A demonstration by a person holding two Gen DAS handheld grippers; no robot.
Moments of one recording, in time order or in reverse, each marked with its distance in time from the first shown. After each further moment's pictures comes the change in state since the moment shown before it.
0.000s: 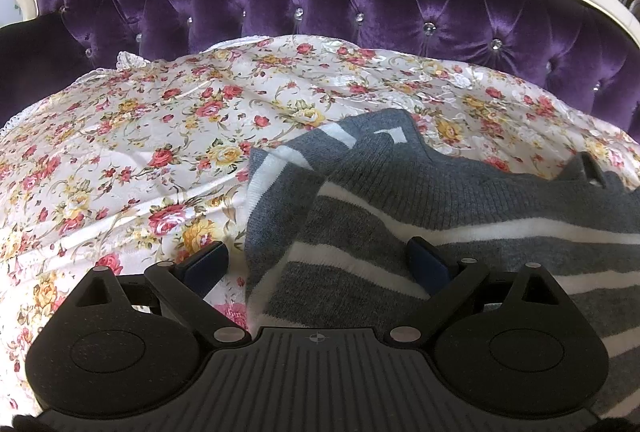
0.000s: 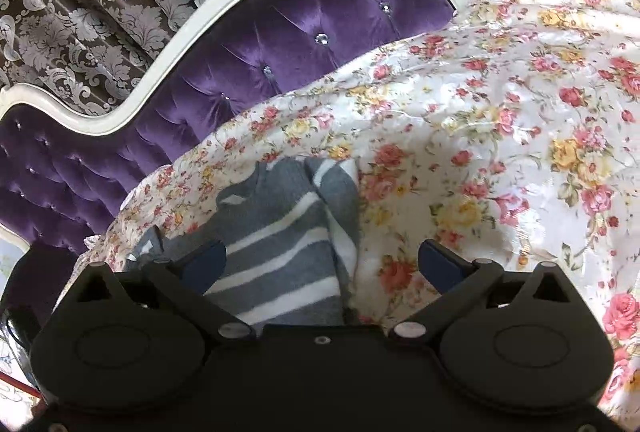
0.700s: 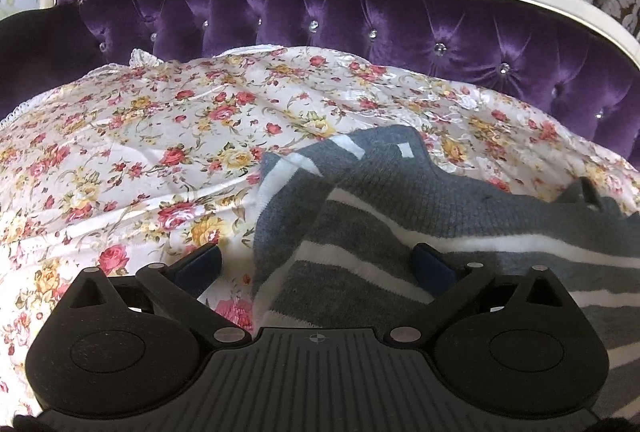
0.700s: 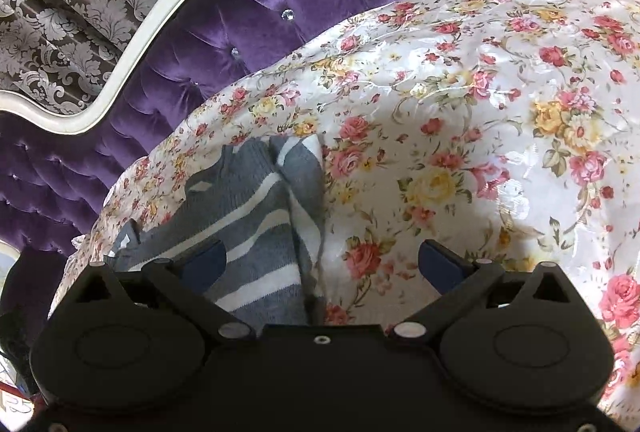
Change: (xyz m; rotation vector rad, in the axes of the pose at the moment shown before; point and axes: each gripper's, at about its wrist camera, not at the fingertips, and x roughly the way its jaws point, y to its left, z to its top) left arm -0.008 0.007 -0.001 -0.067 -0.034 -0.006; right arm 0.012 -0.017 -0.003 0.064 0.056 -0.025
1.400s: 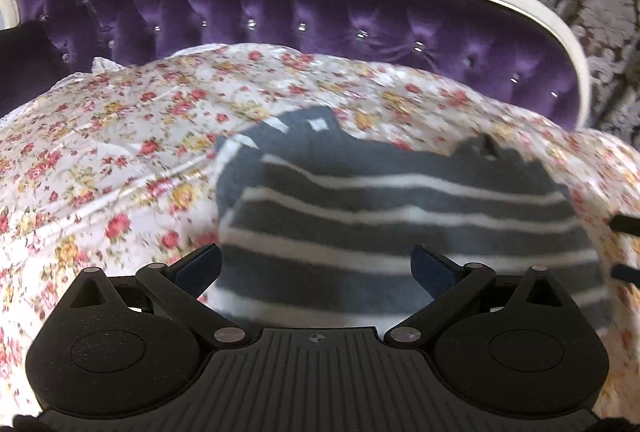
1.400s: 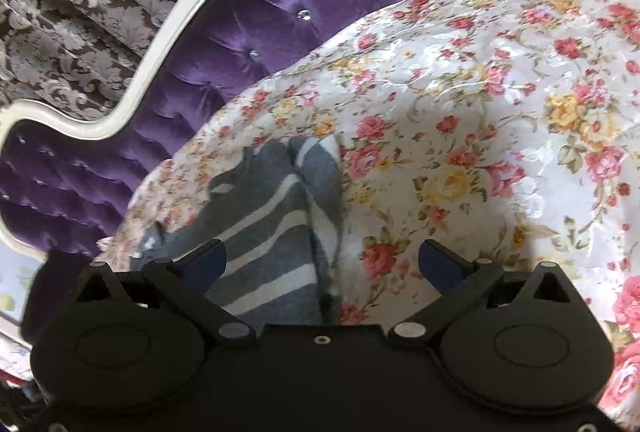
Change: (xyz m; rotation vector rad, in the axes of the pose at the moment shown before) left arm -0.080 -0.019 -0.012 0.110 0.067 -0.151; right arm -0.002 -0.008 0.004 0.036 0.026 0.138
